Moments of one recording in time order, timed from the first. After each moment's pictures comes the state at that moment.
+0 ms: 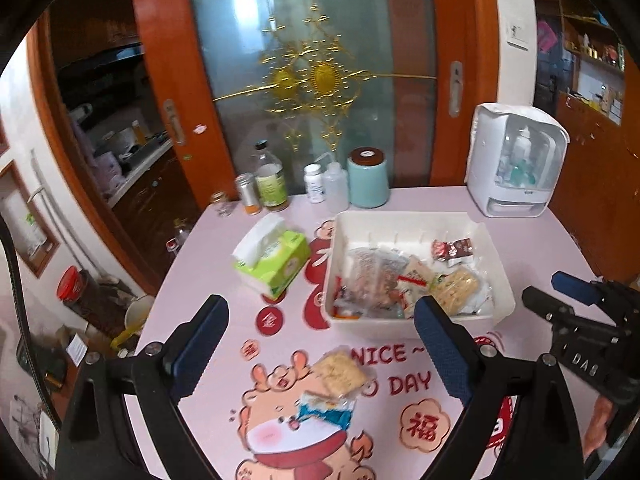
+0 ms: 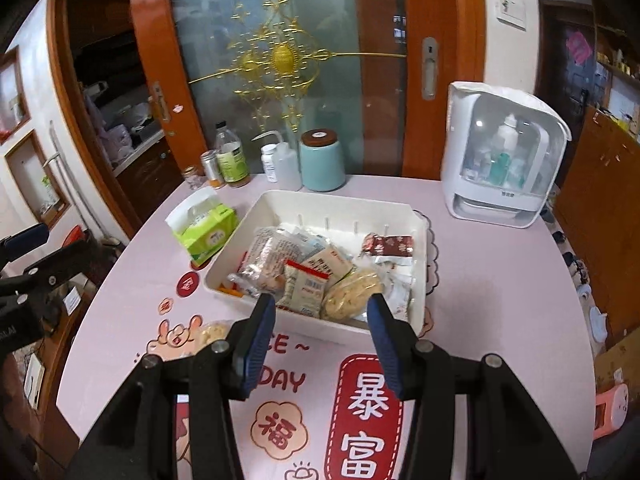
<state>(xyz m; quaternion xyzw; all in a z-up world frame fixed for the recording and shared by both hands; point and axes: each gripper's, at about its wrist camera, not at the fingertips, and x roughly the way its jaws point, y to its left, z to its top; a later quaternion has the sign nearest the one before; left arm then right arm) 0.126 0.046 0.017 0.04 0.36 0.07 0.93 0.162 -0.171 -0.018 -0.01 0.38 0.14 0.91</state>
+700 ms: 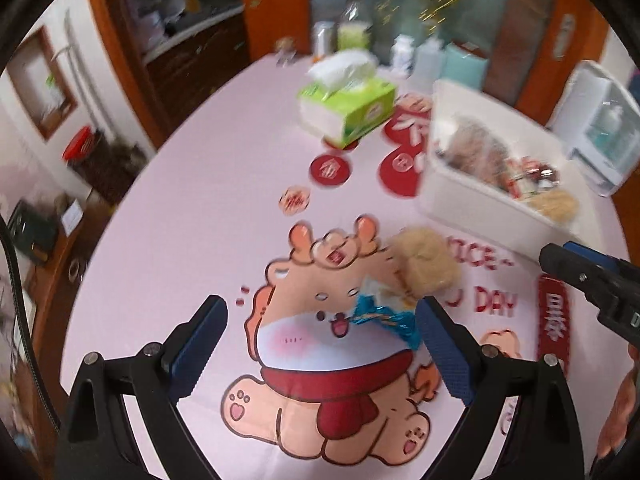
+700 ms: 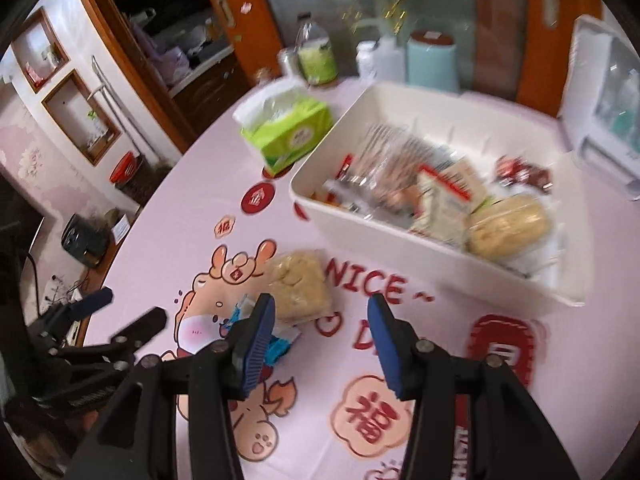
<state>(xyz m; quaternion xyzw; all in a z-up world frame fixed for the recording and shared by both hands) 0.107 0.144 -0.162 -0.09 0.50 0.15 0.85 0.193 -0.063 -0.132 -0.02 0.50 0.26 0.82</state>
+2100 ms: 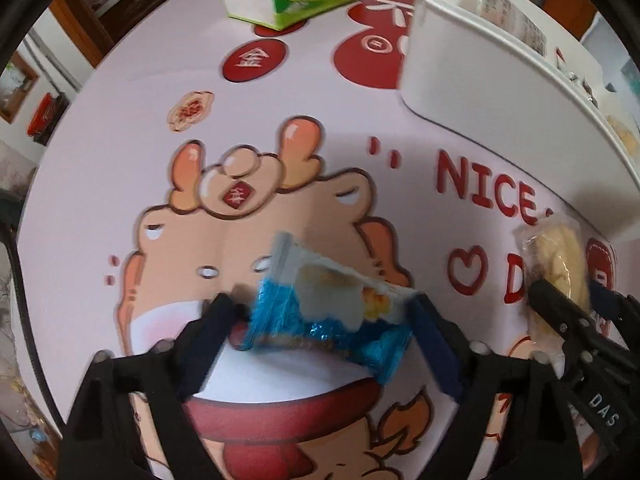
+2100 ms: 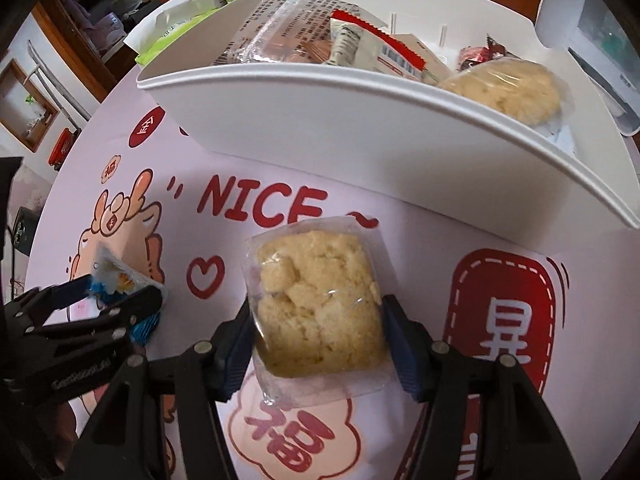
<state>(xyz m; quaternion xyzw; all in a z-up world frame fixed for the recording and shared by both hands) 0.185 0.094 -0.274 -0.09 0.60 0.12 0.79 0.203 -0.092 -0.234 -0.05 0.57 0.17 0.80</state>
